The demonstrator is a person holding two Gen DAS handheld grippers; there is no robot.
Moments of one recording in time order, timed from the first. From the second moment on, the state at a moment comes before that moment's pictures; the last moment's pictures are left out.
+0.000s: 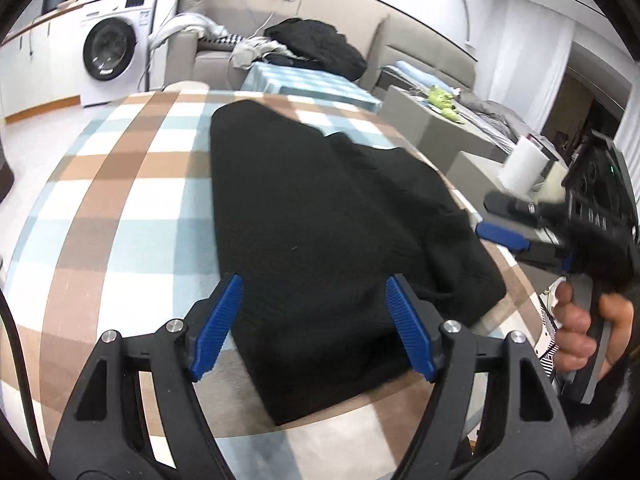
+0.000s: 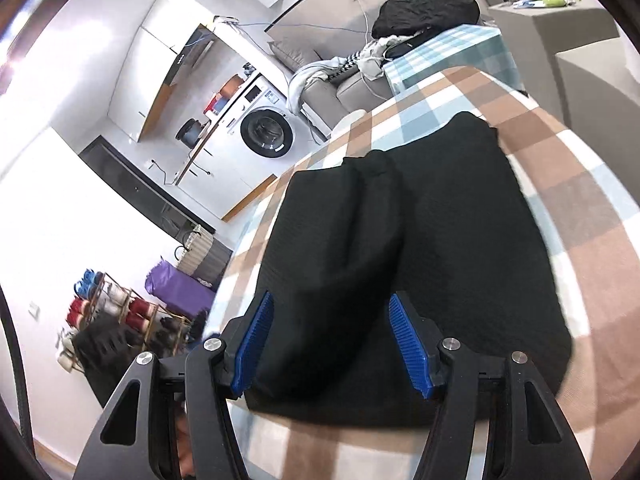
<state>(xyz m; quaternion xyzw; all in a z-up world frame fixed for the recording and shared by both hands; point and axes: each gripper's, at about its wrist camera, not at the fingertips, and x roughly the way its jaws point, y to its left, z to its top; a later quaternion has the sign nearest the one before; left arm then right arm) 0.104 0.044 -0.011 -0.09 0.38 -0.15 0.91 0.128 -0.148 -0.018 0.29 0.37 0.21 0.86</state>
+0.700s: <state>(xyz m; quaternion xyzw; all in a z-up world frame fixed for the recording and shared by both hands) 0.109 0.043 -0.037 -0.06 0.41 -0.15 0.90 0.108 -0.146 -0.023 0.17 0.40 0.15 0.89</state>
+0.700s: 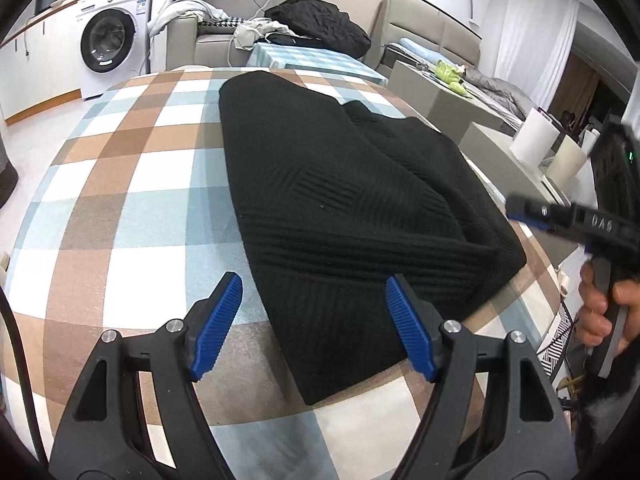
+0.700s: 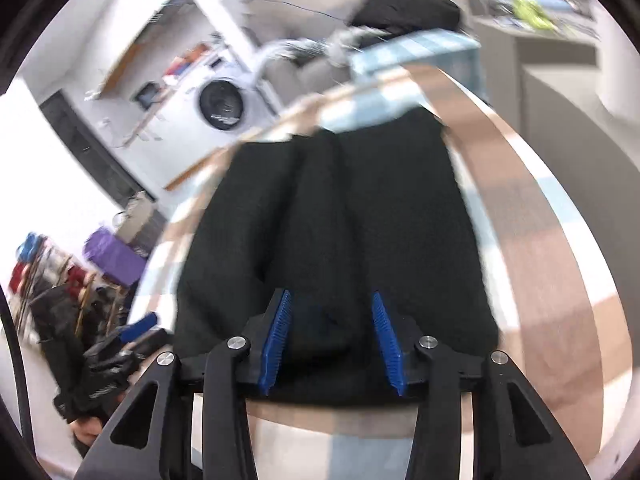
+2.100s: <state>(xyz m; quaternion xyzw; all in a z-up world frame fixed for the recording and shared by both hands) 0.119 0.057 -0.037 -0.08 0.41 -0.14 0.90 0.197 -0.086 0.005 0.12 0.36 0.22 0.90</state>
